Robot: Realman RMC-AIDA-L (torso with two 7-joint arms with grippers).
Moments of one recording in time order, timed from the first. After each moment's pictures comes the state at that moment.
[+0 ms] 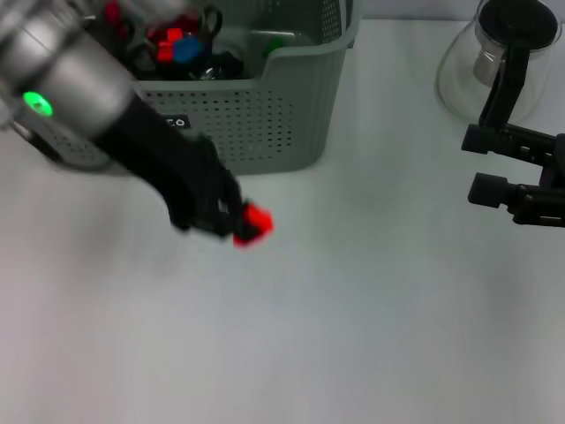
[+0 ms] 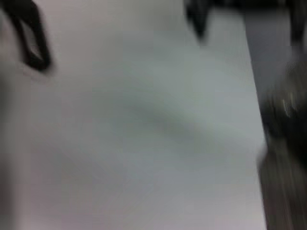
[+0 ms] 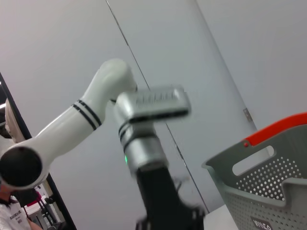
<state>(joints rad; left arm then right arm) -0.79 -2.13 0.86 1.23 2.48 2.06 -1.93 0.49 1.98 -0.68 -0.52 -1.79 -1.93 1.46</state>
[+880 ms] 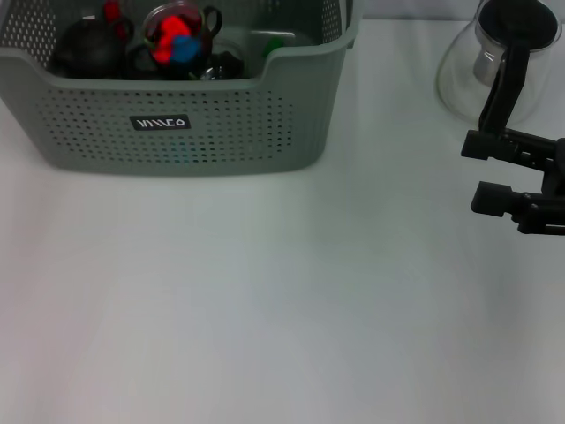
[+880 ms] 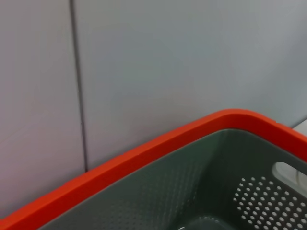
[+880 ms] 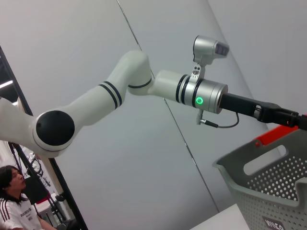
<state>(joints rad) -0.89 -1.89 0.68 0.93 2.47 1.34 -2.18 0.49 1.98 -0.68 -0.53 -1.79 -1.96 1.46</state>
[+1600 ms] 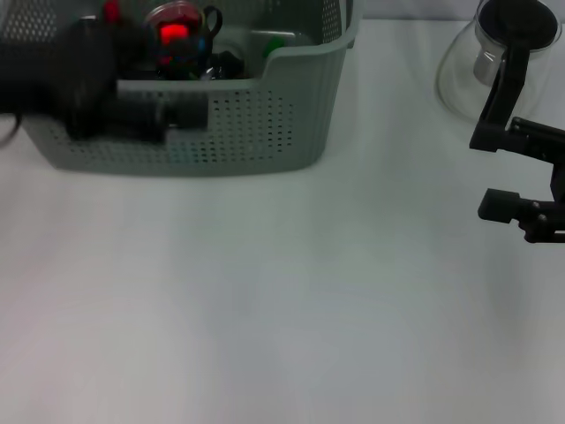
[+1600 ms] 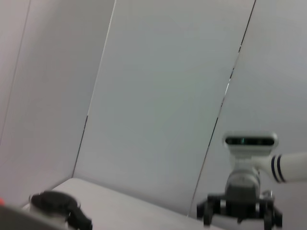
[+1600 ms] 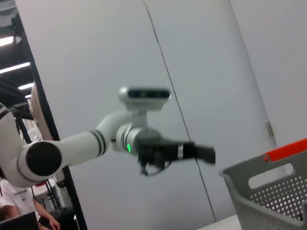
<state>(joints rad) -0.51 -2.04 0.55 1.08 1.86 2.05 -1.76 0.49 1.97 -0.68 -0.53 -1.78 -1.98 1.32</state>
